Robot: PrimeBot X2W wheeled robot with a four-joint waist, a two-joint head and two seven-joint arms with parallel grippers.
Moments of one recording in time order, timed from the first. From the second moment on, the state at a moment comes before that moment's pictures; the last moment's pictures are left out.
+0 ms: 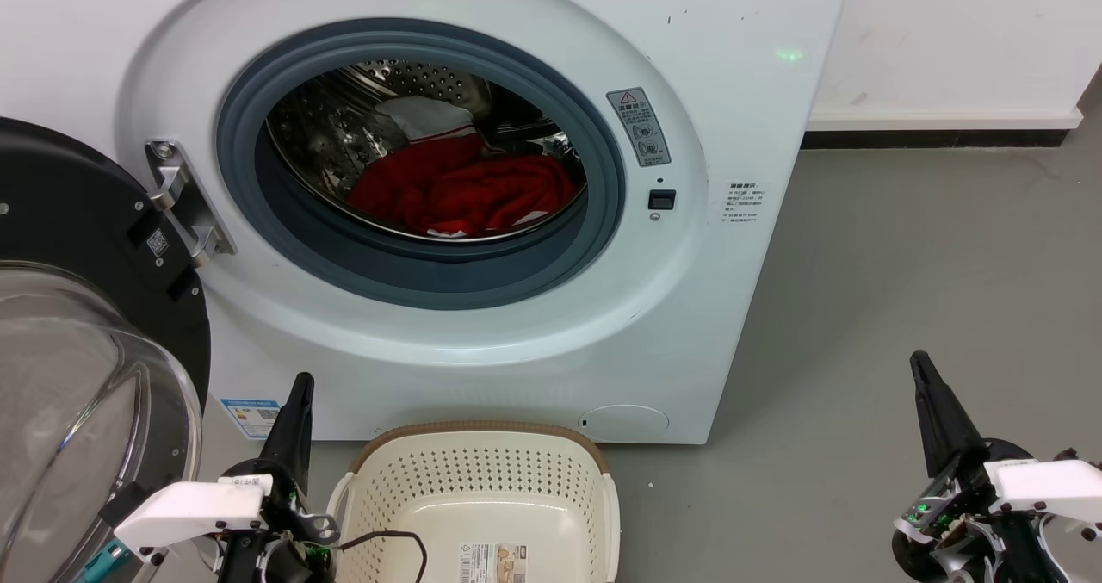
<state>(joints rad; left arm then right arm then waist) -0.11 0.05 0.11 0.25 -1.61 -0.13 0.11 -0.10 -0.05 -0.11 0.25 1.62 0.13 0.11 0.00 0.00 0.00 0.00</state>
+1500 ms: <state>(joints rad) -0.08 0.05 0.05 0.16 -1.28 -0.13 0.00 -0.04 -0.05 -0.09 0.18 1.27 0.13 0.00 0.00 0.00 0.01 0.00</state>
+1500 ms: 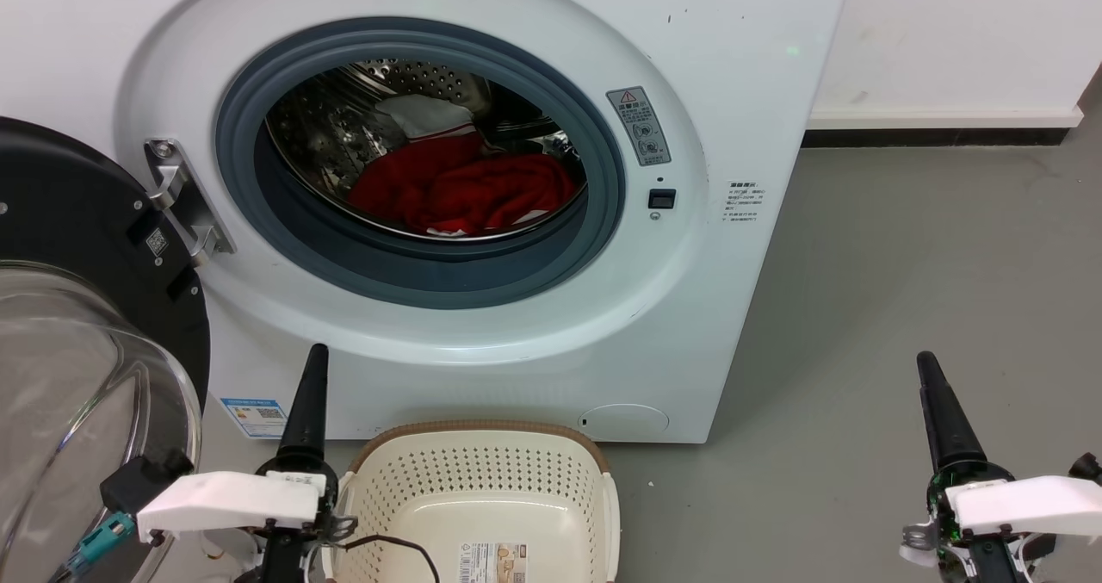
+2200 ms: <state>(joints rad) -0.08 0.05 0.00 0.15 -0.82 -0.13 -0.08 -0.01 -0.05 -0.06 0.13 0.80 0.13 -0.06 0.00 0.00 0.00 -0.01</state>
